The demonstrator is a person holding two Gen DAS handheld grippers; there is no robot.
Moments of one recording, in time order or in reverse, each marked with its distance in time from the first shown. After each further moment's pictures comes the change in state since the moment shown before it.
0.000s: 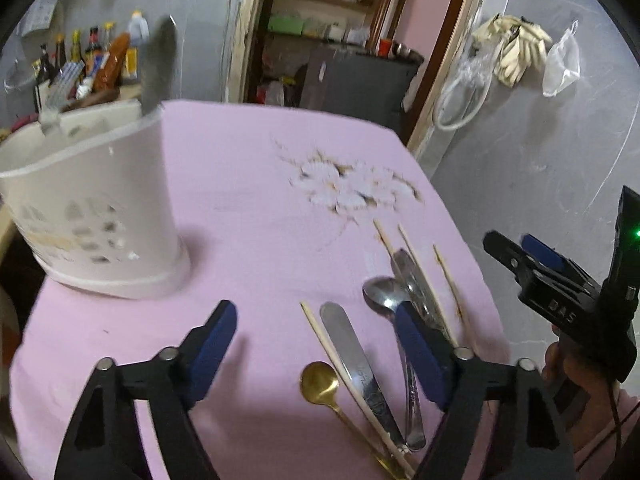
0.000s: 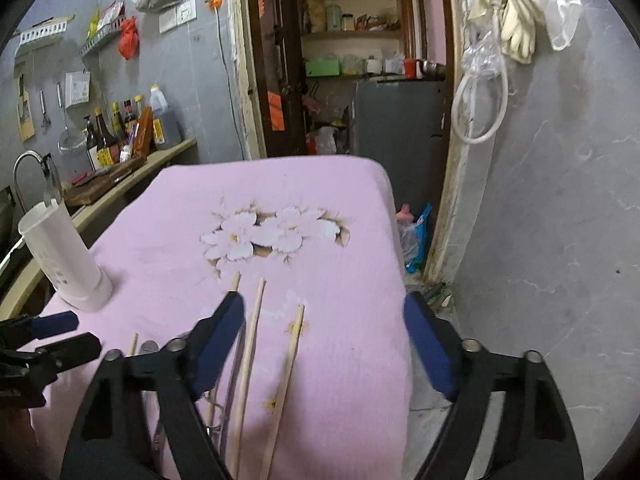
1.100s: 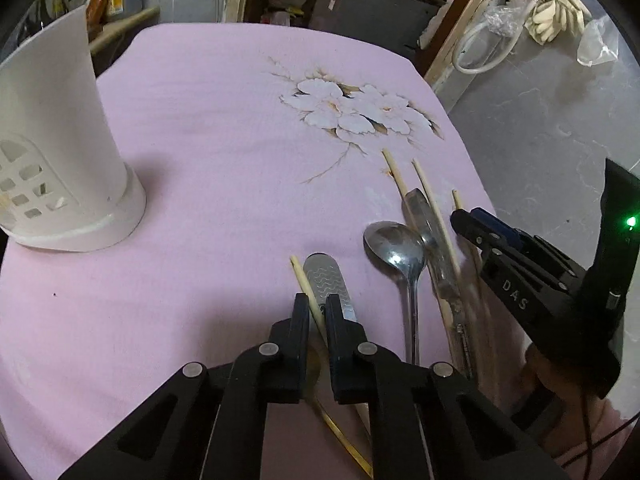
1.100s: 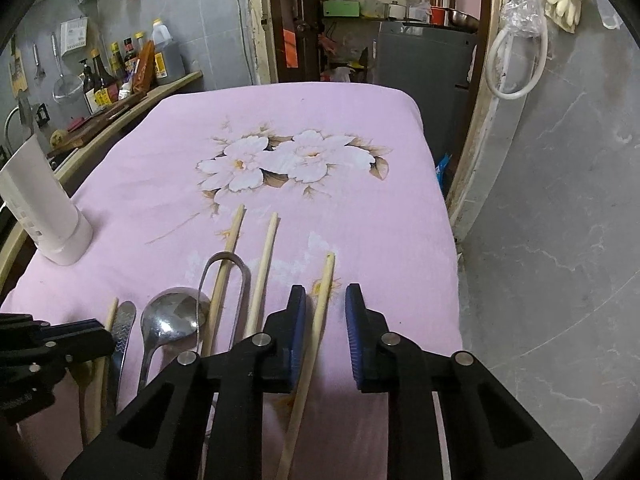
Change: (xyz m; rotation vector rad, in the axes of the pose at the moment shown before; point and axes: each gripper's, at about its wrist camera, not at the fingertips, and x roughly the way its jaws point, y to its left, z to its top) left arm 0.047 -0.011 0.002 -0.034 0.260 0.014; right arm 0.046 0.028 -0.017 -0.060 0.223 0.012
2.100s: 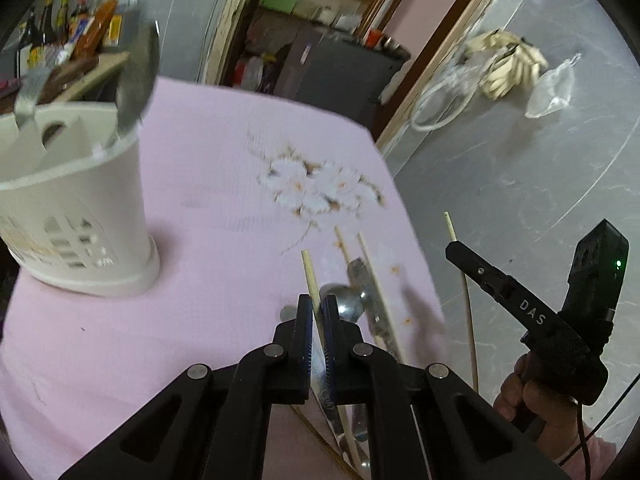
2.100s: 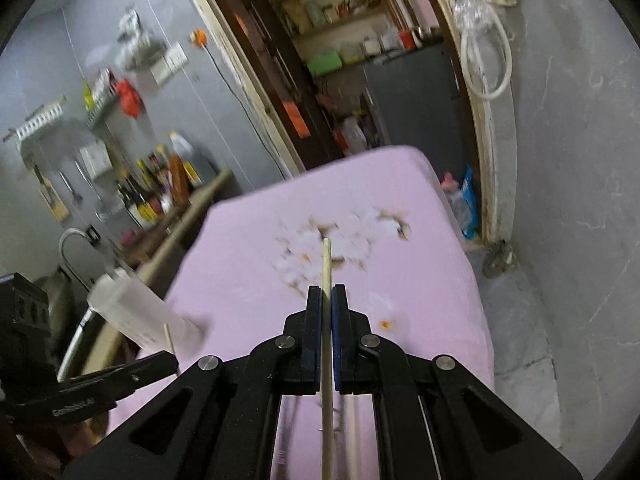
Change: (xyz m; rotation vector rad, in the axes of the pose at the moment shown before) left arm -0.072 0.018 0.013 -0.020 -0.191 -0.191; right arm -0.091 -0.013 0.012 0.307 -0.245 0.231
